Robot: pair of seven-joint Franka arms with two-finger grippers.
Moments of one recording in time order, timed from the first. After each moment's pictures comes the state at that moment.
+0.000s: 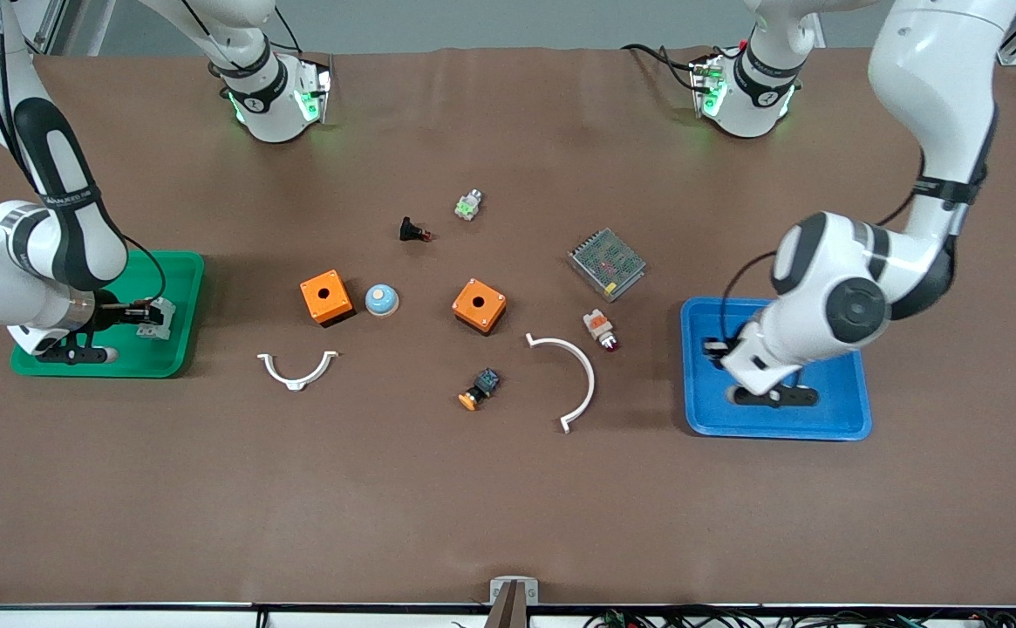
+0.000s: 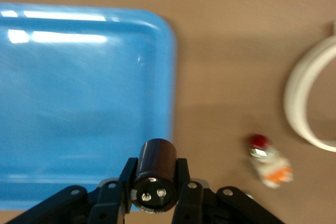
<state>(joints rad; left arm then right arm) 0.04 0.48 -0.43 -1.76 0.10 2.10 -0.41 -0.26 0.42 -0.05 -2.05 0.00 2.27 -0.30</state>
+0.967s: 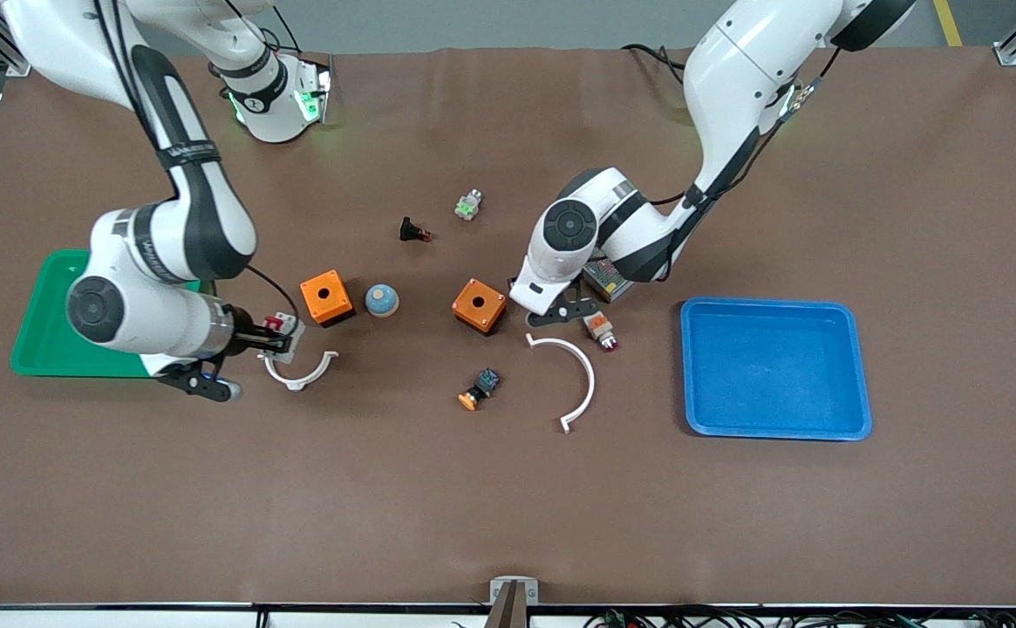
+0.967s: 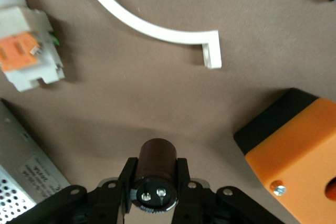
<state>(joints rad) -0.39 0.69 -0.44 -1.76 0.15 2.35 -1.10 0.22 0.42 -0.03 -1.77 0.18 2.01 0.44</state>
